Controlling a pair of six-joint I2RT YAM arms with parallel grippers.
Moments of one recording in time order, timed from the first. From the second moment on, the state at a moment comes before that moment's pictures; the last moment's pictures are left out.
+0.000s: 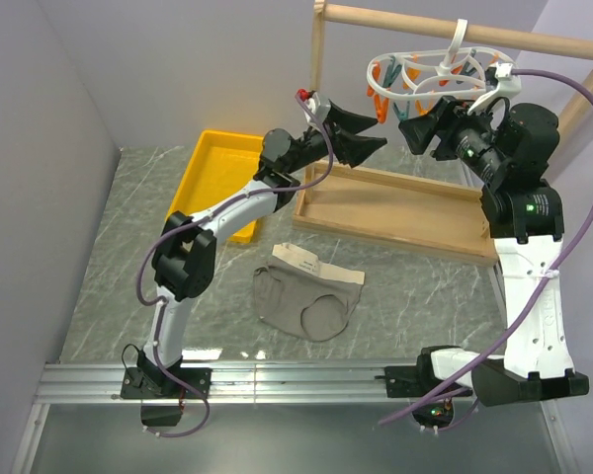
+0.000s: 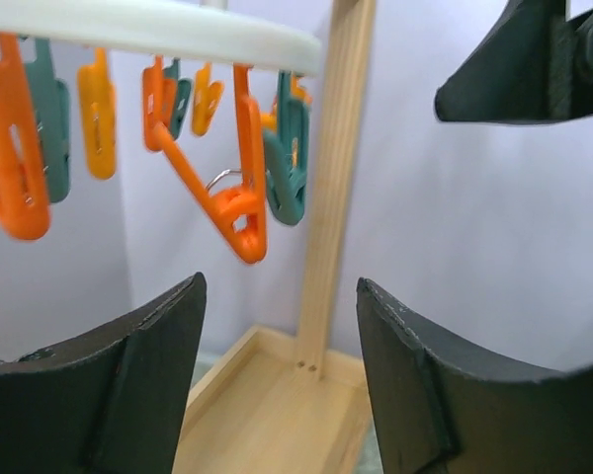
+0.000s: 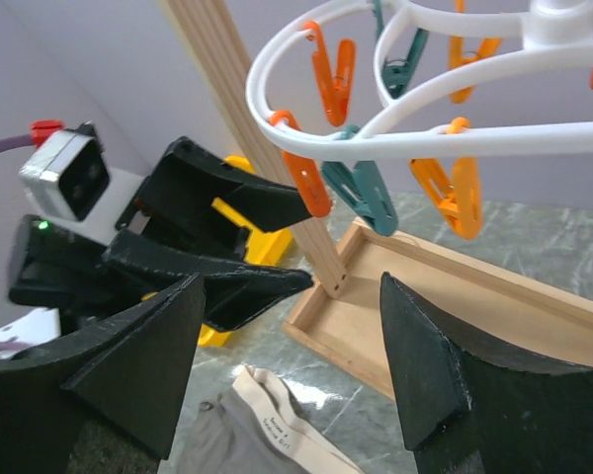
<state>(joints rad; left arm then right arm) -0.67 2.10 1.81 0.88 0.59 -0.43 0.07 1.22 1.74 -0.59 -0.32 0.28</state>
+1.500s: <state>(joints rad) -0.65 2.38 2.18 1.00 0.60 -0.79 0.06 1.29 1.82 -0.61 -0.43 0.36</state>
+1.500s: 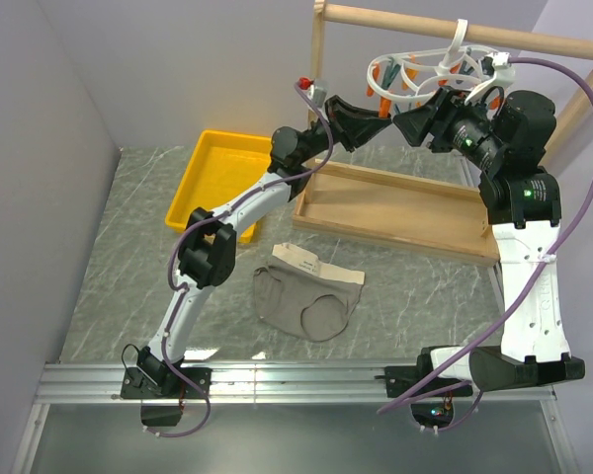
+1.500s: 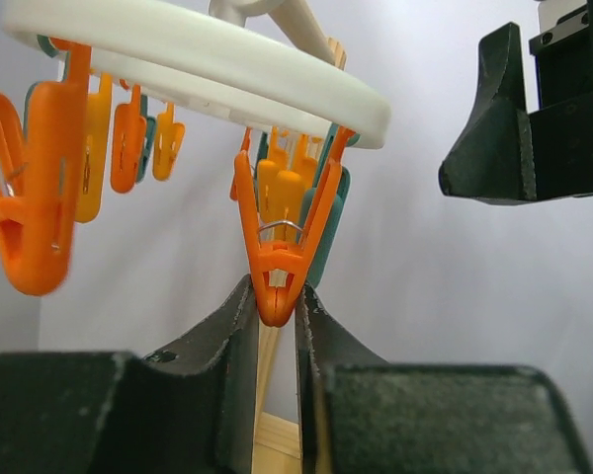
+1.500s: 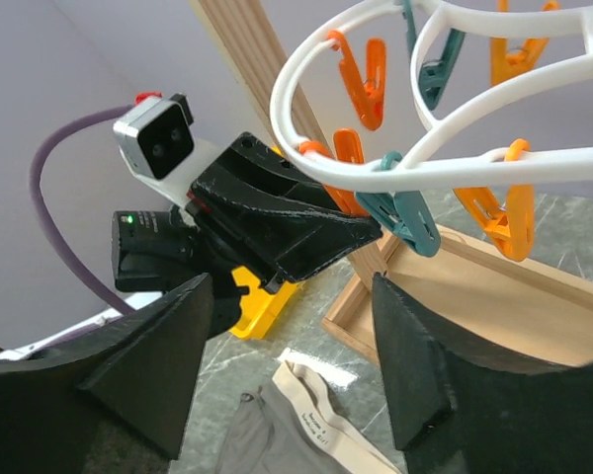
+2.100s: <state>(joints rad) -0.68 2.22 1.98 0.89 0.49 -0.50 0.18 1.28 1.76 -0.54 -0.19 0.44</state>
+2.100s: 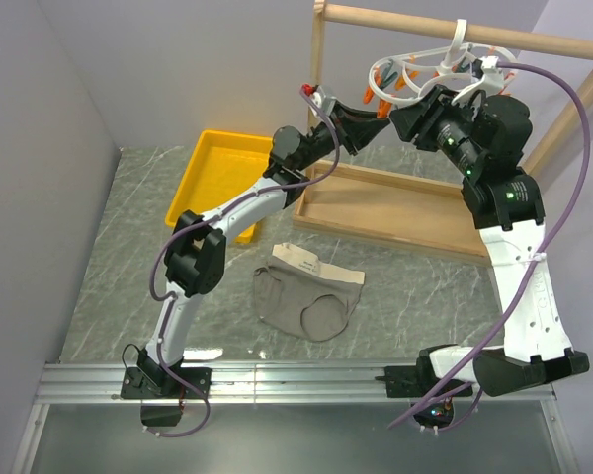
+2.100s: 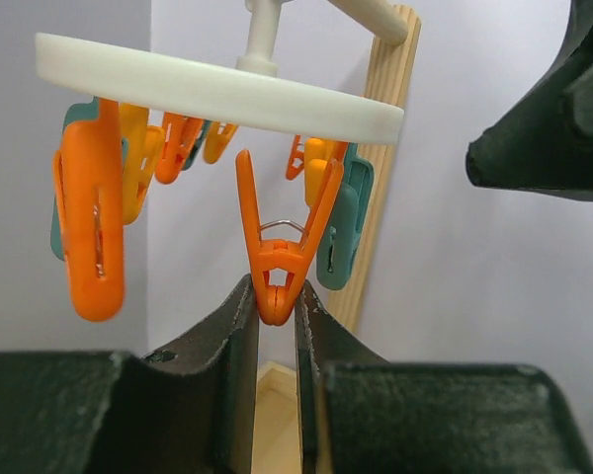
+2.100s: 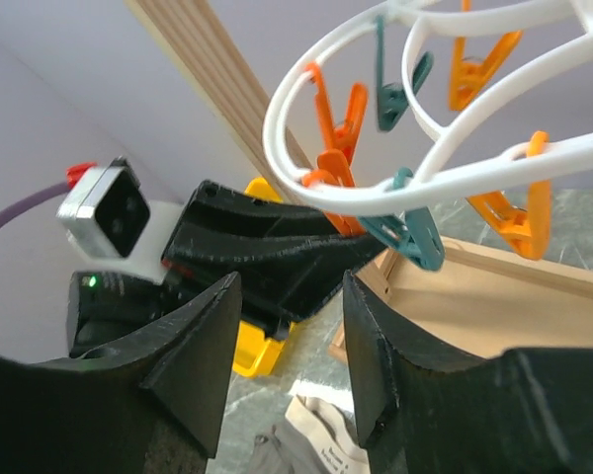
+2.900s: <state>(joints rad) -0.77 2.12 1.86 0.81 0.31 -0.19 0.25 1.29 1.71 -0.50 0.05 0.50</state>
